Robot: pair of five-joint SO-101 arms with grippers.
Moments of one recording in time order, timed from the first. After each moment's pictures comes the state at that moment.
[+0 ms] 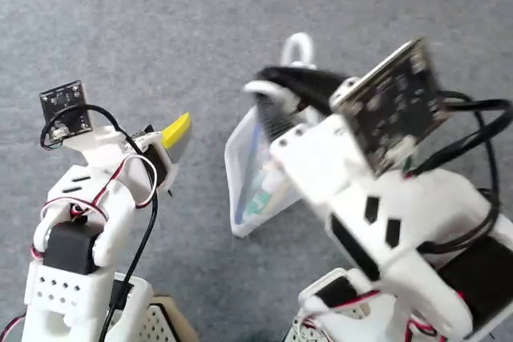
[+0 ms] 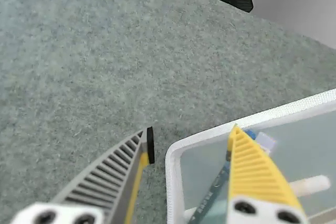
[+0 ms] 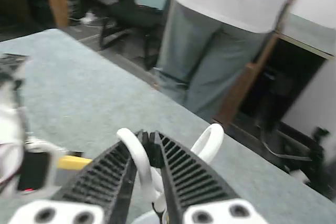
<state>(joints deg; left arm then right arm) 6.9 -70.1 49.2 60.0 28.4 -34.4 -36.4 -29.3 88.9 13.0</state>
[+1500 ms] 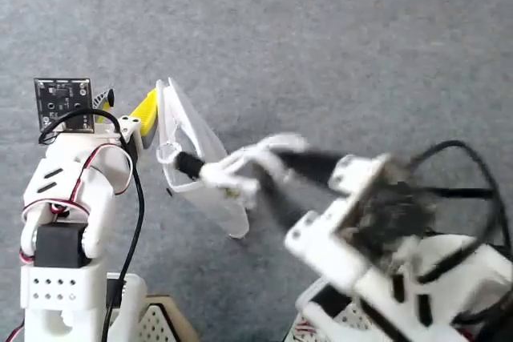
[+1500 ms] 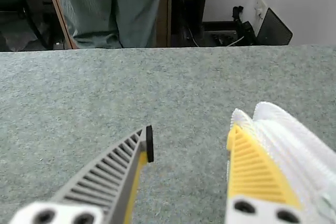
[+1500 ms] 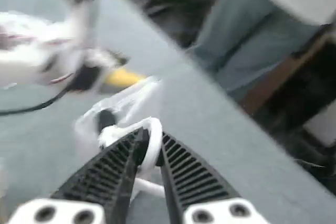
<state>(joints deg) -3.6 -70.1 50.5 46.3 -0.9 -35.3 -49.5 -20.4 96.7 19.0</state>
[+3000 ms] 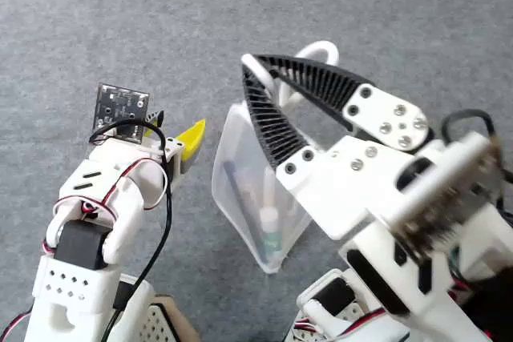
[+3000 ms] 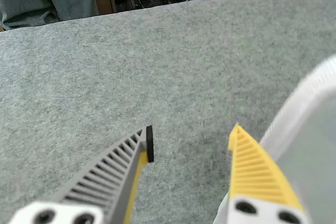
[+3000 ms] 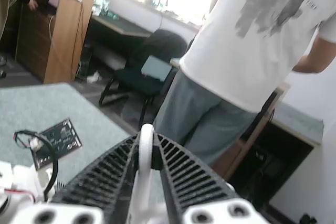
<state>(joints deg) 9.5 -70.3 54.2 49.7 -3.2 -36.6 -40.0 -28.4 78.7 20.3</state>
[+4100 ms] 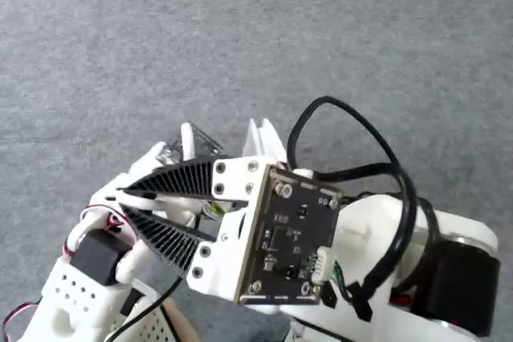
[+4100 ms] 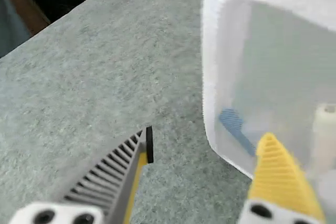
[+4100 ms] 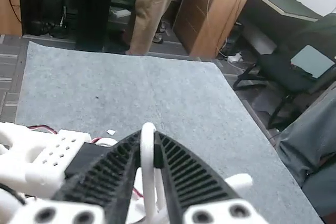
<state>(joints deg) 24.5 -73.1 57.5 54.5 -18.2 -65.6 -24.8 -45.8 95.2 16.8</state>
